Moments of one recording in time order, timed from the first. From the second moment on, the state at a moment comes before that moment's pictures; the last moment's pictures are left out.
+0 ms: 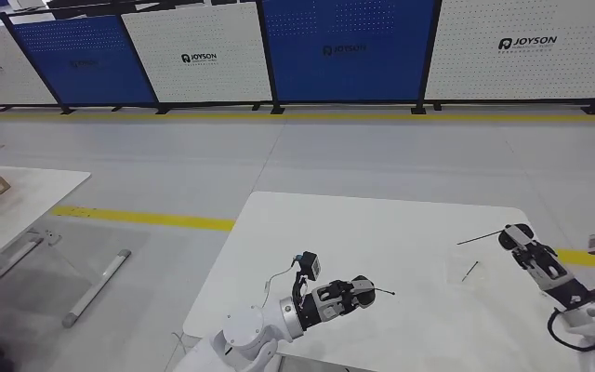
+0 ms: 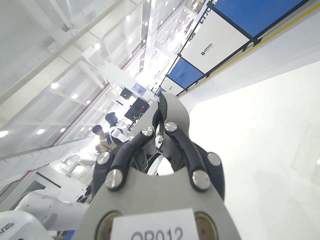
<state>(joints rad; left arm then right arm) 1.55 -1.14 -1.12 -1.91 -0.49 0.01 -0.50 -1.46 -1.07 1.68 -1.65 0.24 -0.34 0.63</state>
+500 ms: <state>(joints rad) 1.55 -1.14 -1.12 -1.91 -0.49 0.01 -0.50 -1.49 -1.10 1.54 -1.61 -0.13 -0.32 0.22</state>
